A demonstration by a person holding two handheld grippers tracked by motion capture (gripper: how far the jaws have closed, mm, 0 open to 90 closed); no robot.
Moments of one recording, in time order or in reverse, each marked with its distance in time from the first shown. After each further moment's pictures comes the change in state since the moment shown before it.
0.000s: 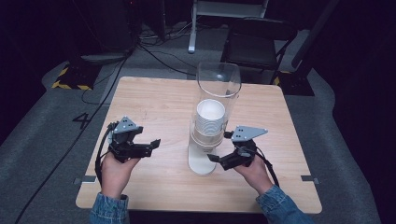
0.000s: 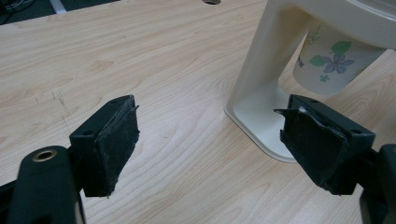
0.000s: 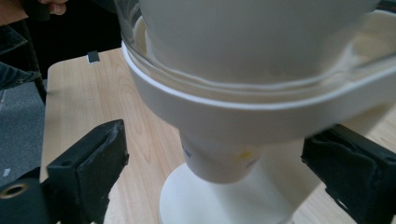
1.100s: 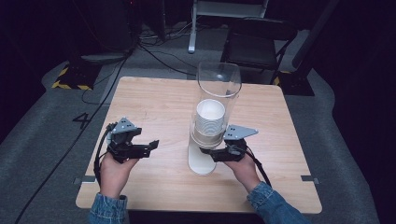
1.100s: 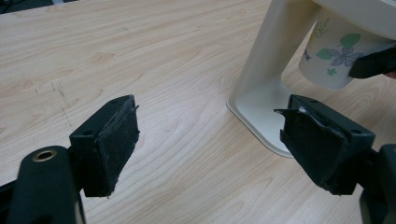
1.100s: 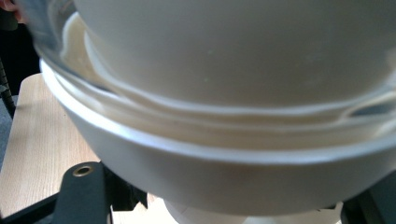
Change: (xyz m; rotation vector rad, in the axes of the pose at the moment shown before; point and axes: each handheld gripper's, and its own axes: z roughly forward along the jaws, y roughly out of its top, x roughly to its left) left arm 0.005 -0.004 0.000 0.014 -0.006 -0.014; right arm -0.005 -0.007 0.028 -0.063 -0.041 -0.007
